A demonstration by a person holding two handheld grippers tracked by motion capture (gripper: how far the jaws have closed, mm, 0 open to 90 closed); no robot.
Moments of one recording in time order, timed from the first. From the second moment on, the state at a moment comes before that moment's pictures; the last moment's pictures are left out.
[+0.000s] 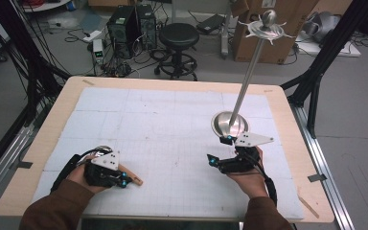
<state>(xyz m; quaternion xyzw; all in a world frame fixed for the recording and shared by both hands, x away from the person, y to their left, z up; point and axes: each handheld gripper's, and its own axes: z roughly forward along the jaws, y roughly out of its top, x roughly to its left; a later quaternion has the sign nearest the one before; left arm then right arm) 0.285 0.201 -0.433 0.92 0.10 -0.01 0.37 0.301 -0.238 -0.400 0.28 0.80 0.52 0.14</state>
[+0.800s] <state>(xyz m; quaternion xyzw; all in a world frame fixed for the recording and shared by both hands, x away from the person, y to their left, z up) 0.299 0.184 -0.434 0.92 0.16 0.03 0.36 0.303 -0.240 -0.401 0.28 0.79 0.52 0.14</state>
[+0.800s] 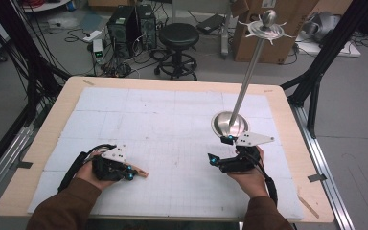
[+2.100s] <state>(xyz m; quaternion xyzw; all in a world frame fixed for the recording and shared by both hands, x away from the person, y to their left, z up) 0.327 0.151 -0.434 0.91 0.22 0.04 0.34 0.304 -0.240 -0.401 0.28 0.80 0.52 0.14</state>
